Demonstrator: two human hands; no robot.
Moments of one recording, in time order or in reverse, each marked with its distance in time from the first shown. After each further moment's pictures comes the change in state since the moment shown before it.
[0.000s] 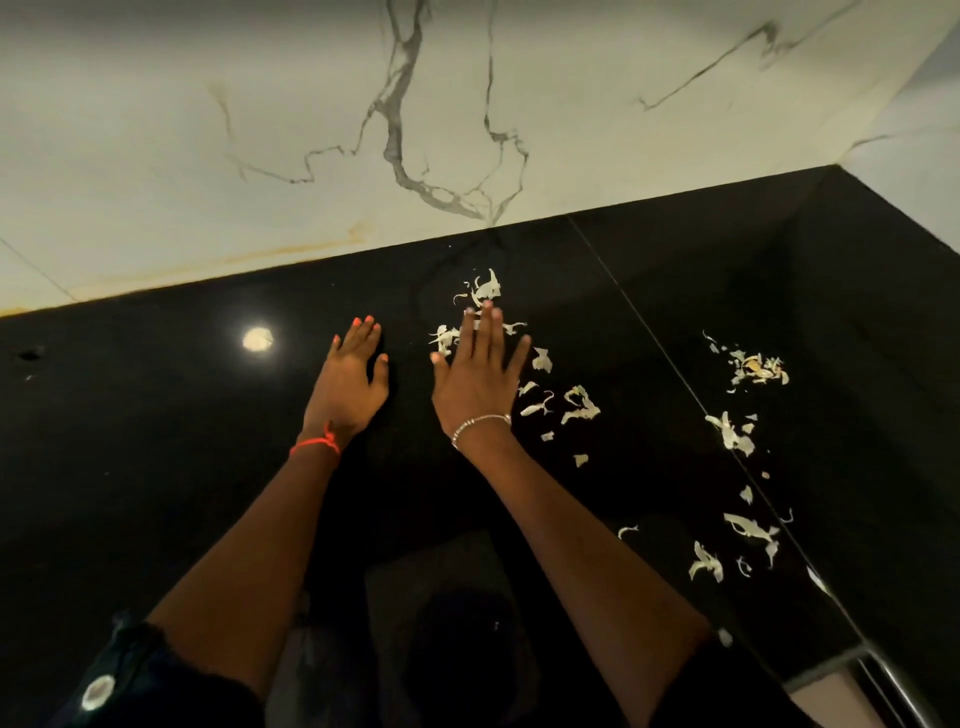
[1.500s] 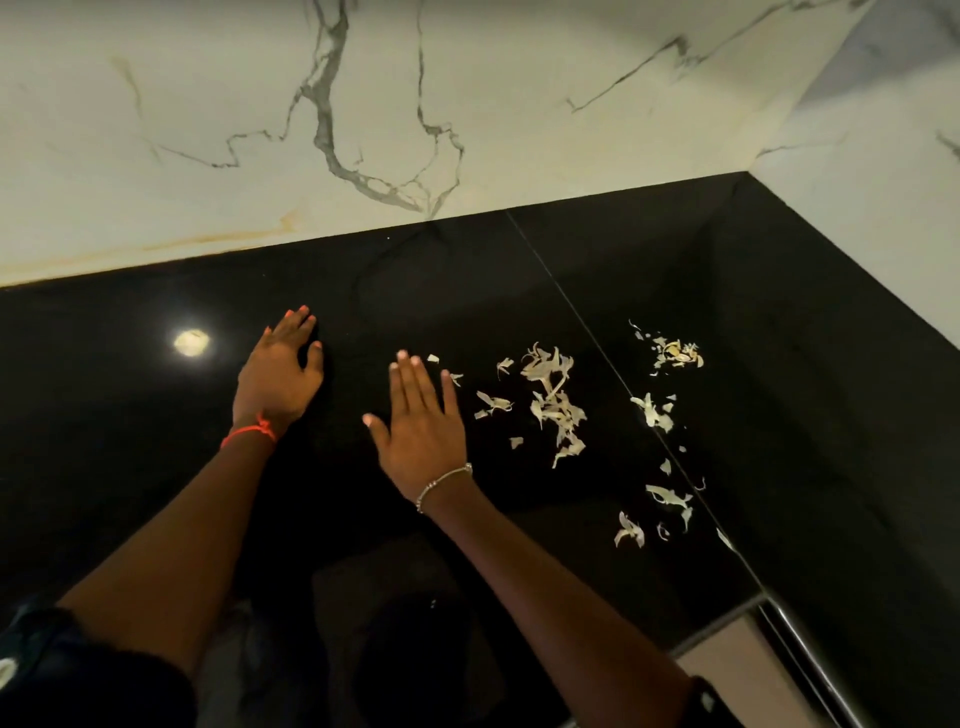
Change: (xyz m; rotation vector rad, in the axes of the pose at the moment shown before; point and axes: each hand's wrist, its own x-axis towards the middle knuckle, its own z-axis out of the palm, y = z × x) left_hand -0.005 0.009 -0.007 0.009 -0.012 -0.056; right_hand -0.065 0.024 0.000 -0.024 -0.085 -0.234
